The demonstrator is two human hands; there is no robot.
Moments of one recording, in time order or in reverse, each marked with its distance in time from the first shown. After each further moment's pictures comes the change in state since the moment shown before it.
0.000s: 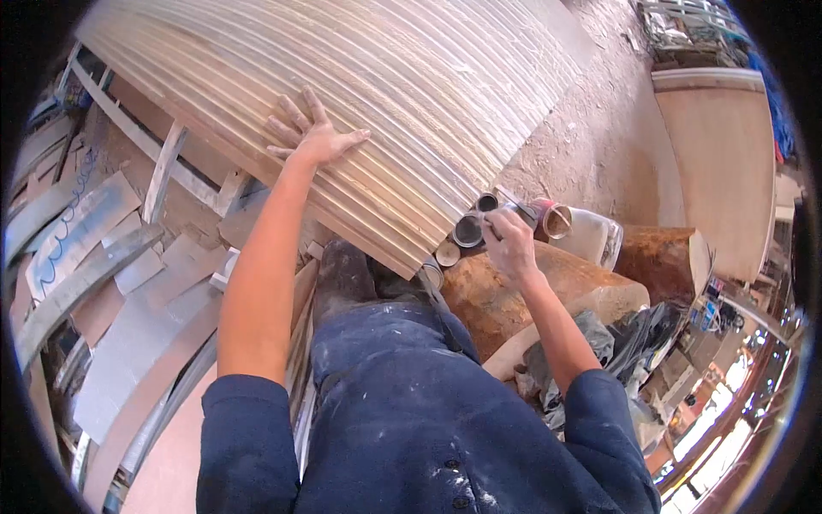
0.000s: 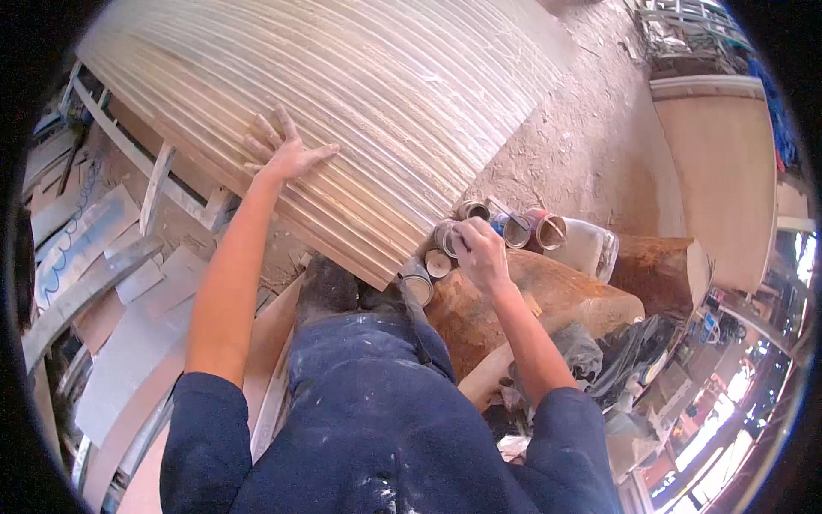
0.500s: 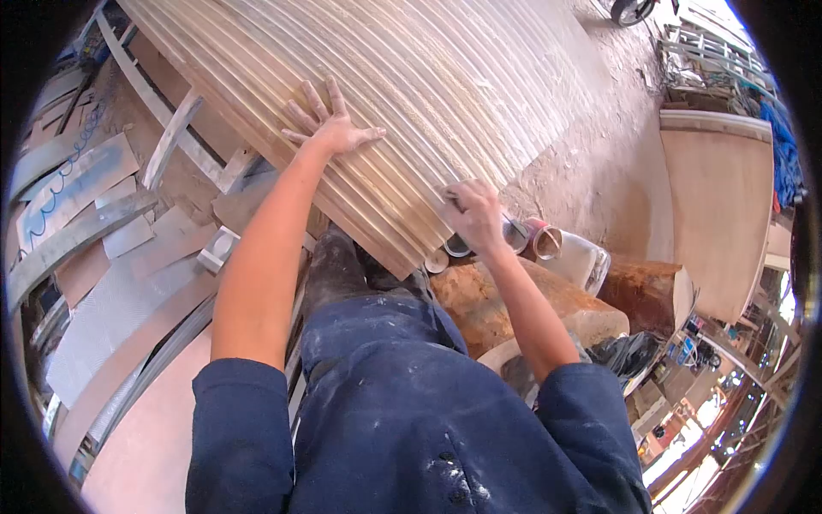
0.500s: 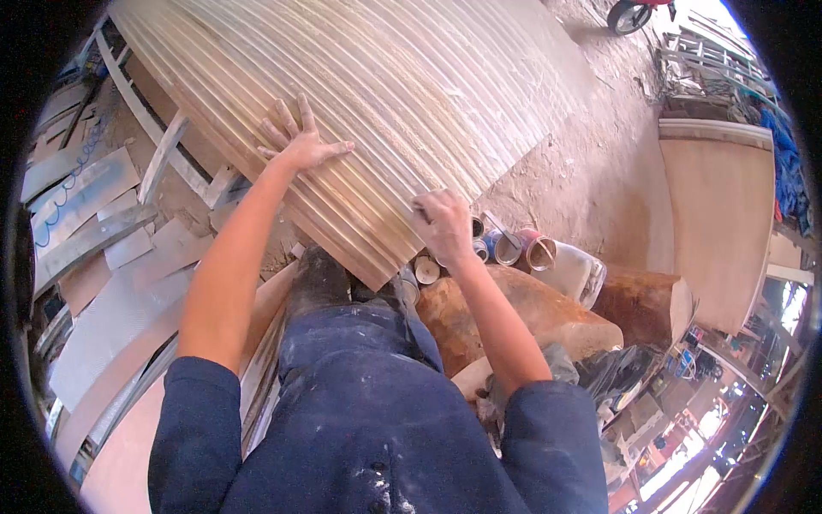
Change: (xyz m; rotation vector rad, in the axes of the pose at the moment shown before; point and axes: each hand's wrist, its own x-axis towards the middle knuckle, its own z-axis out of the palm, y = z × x) left_hand 0.001 -0.002 0.000 -0.036 -0.017 0.020; right_hand 0.078 -0.034 0.035 -0.087 -0.018 -0.194
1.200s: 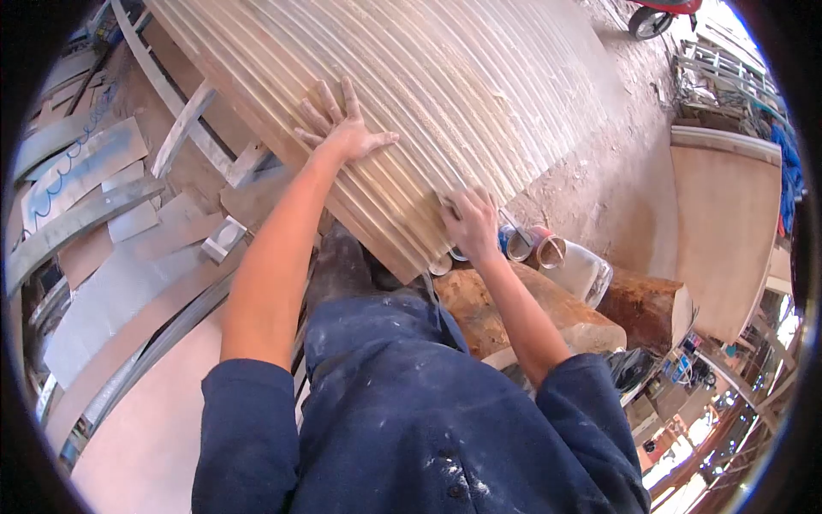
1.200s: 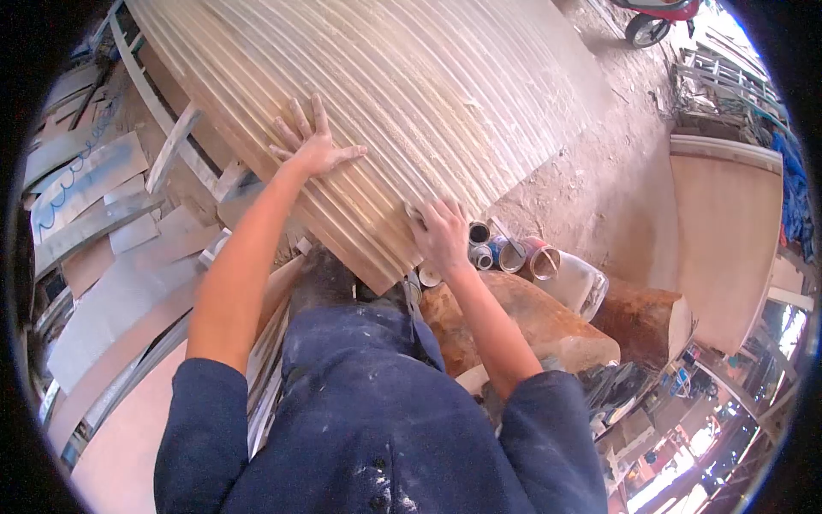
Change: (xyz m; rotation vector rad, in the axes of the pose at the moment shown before) left_hand -0.006 0.003 -0.002 0.000 -0.003 -0.002; right_hand 0.003 -0.002 0.022 -0.068 0.035 -0.030
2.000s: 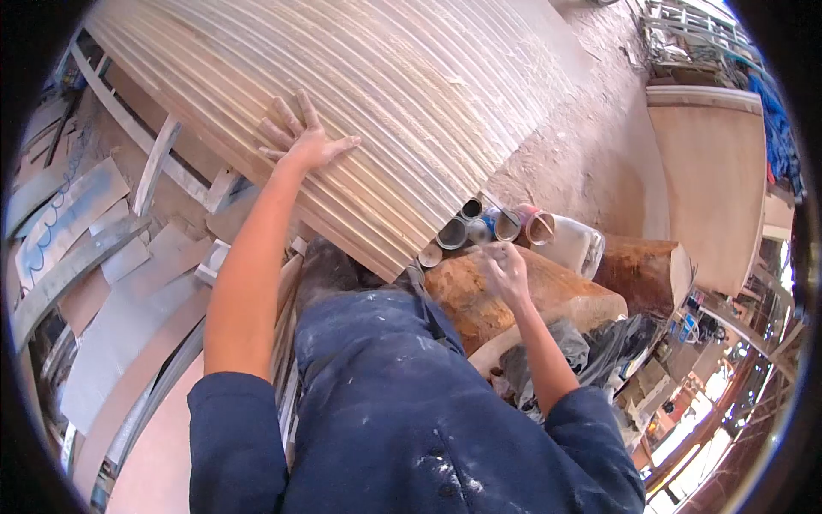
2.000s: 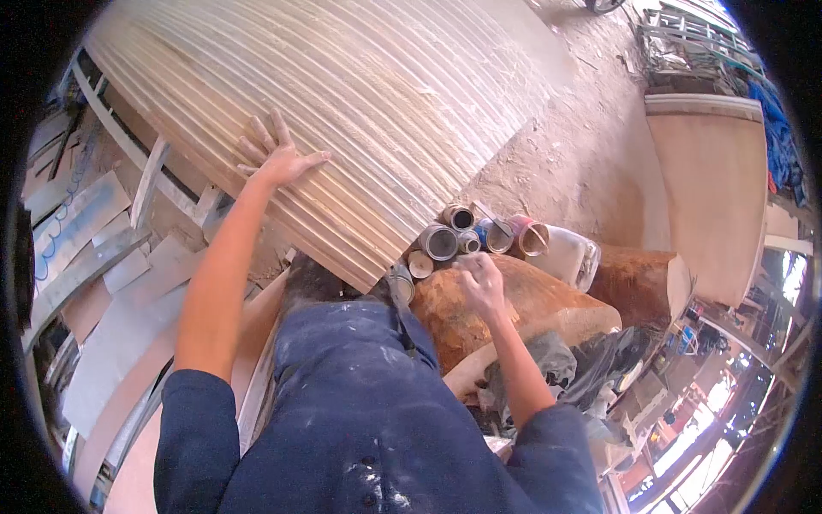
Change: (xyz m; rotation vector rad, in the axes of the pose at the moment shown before) left_hand 0.002 0.005 -0.004 0.070 -0.053 -0.023; right_hand -0.150 0.032 -0.087 0.529 -0.152 0.949
